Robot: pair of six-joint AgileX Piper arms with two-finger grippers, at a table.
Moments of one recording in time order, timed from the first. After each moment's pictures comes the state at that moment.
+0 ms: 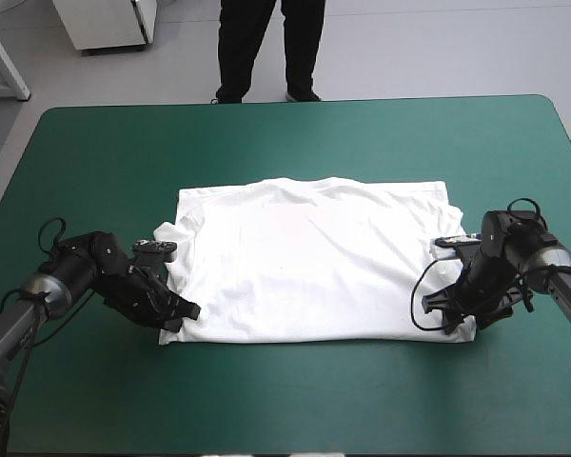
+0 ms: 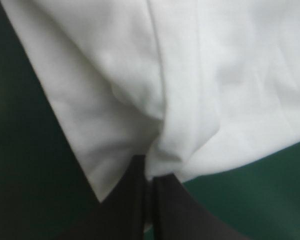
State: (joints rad) left arm -0.13 1.44 -0.86 -0.35 1.02 0.32; right arm 0.09 1.54 -0.96 0.07 1.12 -0.14
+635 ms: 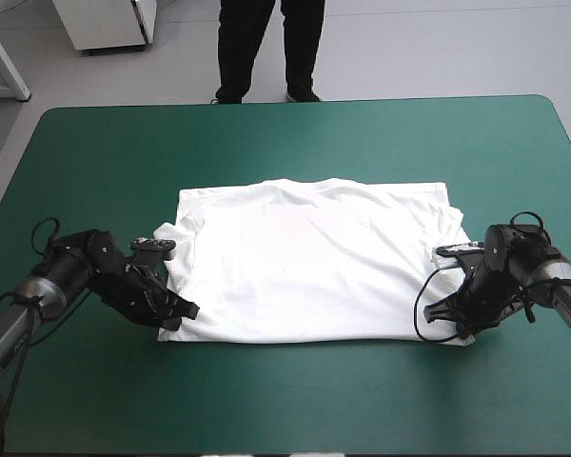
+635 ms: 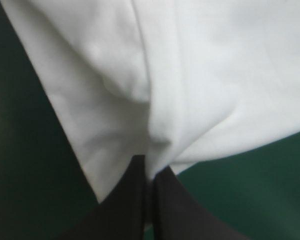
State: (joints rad) left arm -0.13 1.40 -0.89 -0.35 1.06 0.33; right arm 0.09 1.51 -0.88 0.08 1.06 -0.18
